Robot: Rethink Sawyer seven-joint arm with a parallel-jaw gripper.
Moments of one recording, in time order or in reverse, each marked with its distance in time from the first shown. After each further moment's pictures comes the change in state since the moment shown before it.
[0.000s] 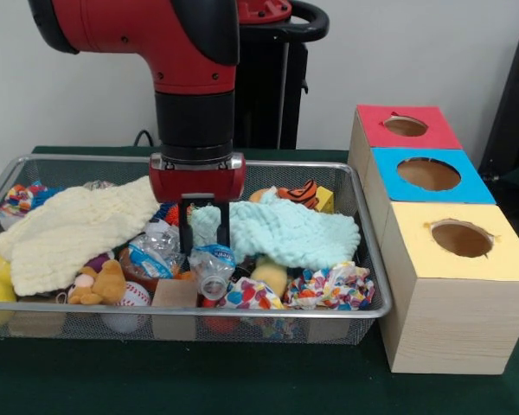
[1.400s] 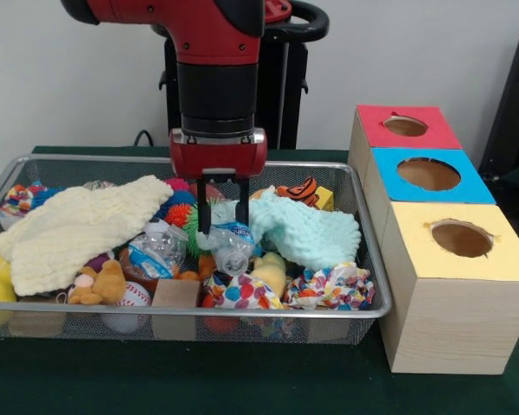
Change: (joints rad) arm 0.043 -0.075 -0.015 0.056 0.000 -0.005 0.000
